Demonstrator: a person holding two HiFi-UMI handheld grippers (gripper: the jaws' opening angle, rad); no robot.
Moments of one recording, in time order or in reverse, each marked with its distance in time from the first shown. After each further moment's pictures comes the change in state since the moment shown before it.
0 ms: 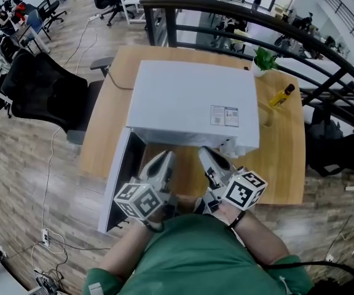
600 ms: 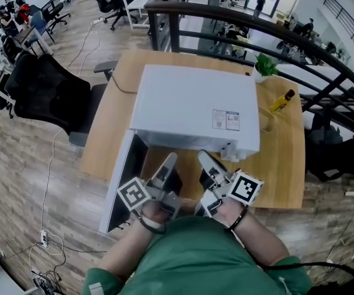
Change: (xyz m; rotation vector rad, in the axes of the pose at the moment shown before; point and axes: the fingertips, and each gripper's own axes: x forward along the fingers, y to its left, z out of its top) left arm 0.000 -0.001 -0.008 -0.731 -0.092 -0.215; right arm 0.005 0.001 -0.012 0.351 -0.025 0.100
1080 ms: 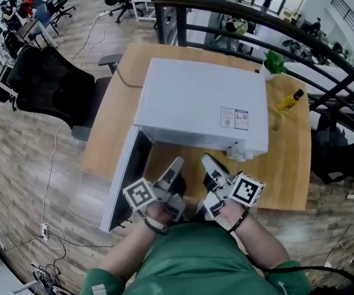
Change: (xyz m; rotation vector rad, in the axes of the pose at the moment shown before) left arm -0.008 0.038 -0.010 -0.033 0.029 0.062; right arm 0.002 -0.038 -0.024 0.012 0.046 -0.059
